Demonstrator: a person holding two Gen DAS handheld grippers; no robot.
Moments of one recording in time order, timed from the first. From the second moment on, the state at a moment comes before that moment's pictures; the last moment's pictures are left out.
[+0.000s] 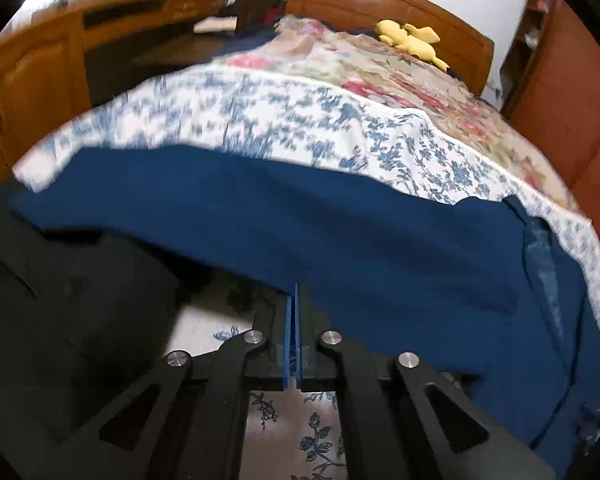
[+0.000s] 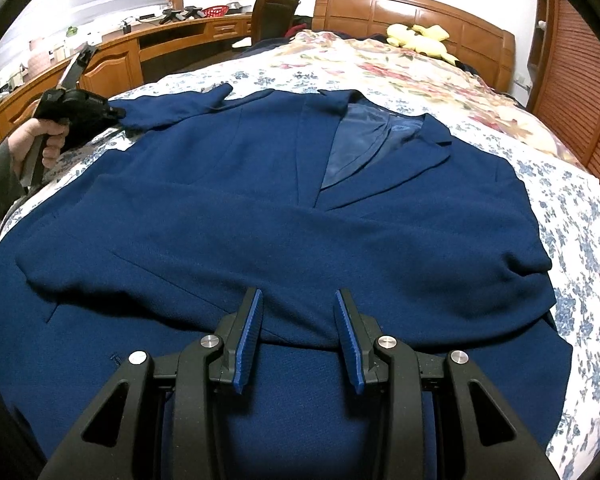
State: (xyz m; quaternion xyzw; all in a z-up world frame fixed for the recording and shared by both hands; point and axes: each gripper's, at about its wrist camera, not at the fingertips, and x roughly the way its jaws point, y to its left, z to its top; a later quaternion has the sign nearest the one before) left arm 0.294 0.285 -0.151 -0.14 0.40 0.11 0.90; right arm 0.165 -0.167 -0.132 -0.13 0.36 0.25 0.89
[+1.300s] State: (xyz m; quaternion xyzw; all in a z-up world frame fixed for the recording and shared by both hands) left arm 0.198 0.146 -0.056 0.03 0.36 -0.01 0.93; right arm 0.155 -0.163 -0.130 -0.14 0.35 0.25 0.89
